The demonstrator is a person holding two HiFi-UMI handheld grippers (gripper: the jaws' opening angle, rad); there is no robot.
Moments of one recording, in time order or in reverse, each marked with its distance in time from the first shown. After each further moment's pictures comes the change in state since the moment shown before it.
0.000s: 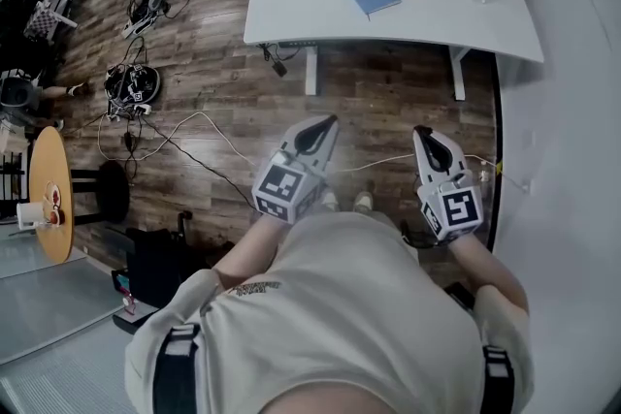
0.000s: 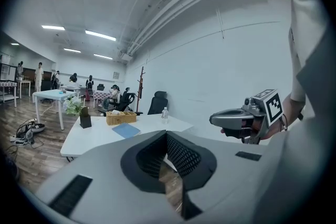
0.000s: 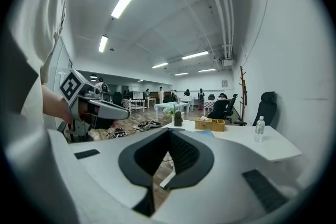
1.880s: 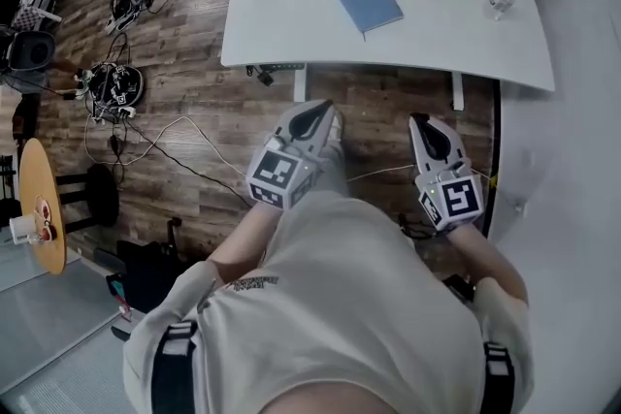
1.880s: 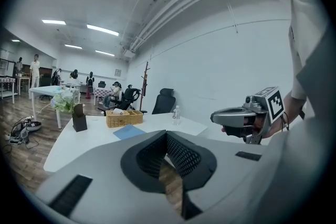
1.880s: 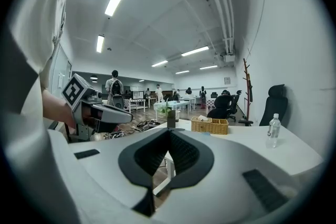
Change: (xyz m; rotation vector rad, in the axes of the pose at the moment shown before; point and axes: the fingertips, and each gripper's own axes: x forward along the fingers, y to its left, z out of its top) left arm 0.133 0.095 -0.002 -0.034 0.027 0.008; right arm 0.130 -0.094 -0.007 0.015 0.004 0.042
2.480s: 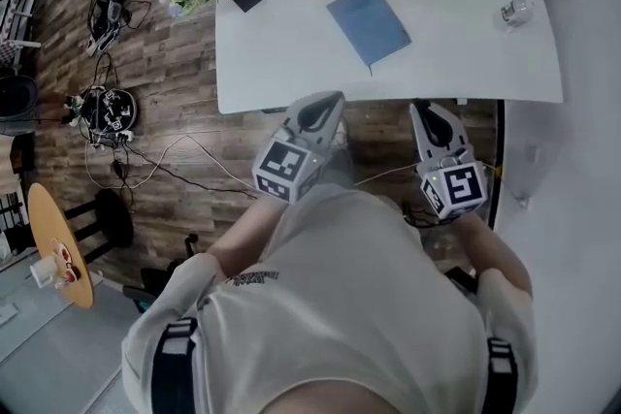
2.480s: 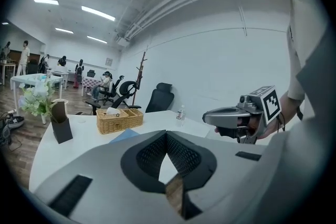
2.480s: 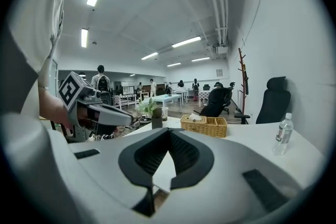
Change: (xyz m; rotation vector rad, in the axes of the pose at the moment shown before) left arm 0.108 0.095 0.037 -0.038 0.082 -0.137; right arm 0.132 -0.068 0.023 0.058 0.094 -0.076
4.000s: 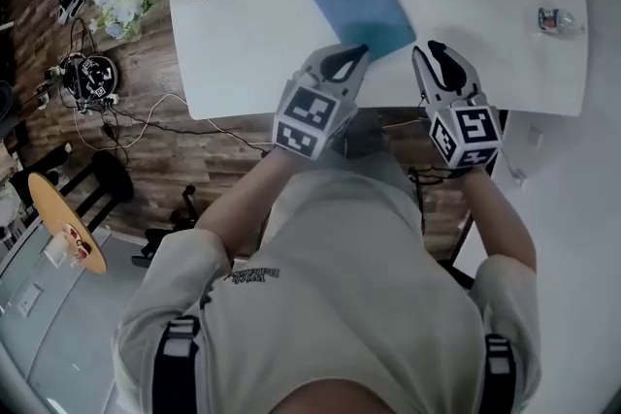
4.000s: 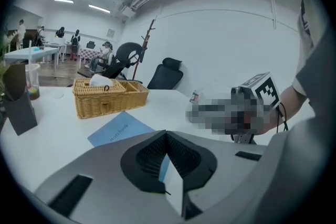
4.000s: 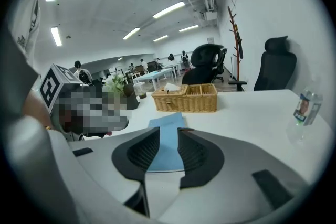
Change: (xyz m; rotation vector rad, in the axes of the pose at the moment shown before) left arm 0.181 0.065 -0.031 -0.123 0.238 -0.034; right arm 0.143 -0.137 -0.070 0.173 0.294 -0.004
